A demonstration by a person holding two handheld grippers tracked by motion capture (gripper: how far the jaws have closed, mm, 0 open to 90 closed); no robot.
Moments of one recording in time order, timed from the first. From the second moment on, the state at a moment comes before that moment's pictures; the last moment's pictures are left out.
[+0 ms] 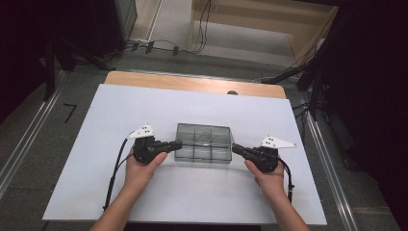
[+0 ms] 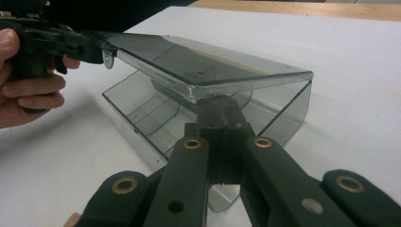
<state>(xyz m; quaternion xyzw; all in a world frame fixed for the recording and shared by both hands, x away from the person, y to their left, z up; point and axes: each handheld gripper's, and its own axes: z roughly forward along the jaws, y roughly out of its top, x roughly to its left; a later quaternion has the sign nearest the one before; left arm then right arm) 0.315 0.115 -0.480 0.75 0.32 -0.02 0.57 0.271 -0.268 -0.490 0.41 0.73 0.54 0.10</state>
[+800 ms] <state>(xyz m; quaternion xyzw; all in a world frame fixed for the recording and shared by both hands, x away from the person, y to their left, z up) 0.294 0.122 -0.498 0.75 0.34 -0.02 0.57 0.251 -0.262 -0.505 0.40 0.74 0.54 0.10</state>
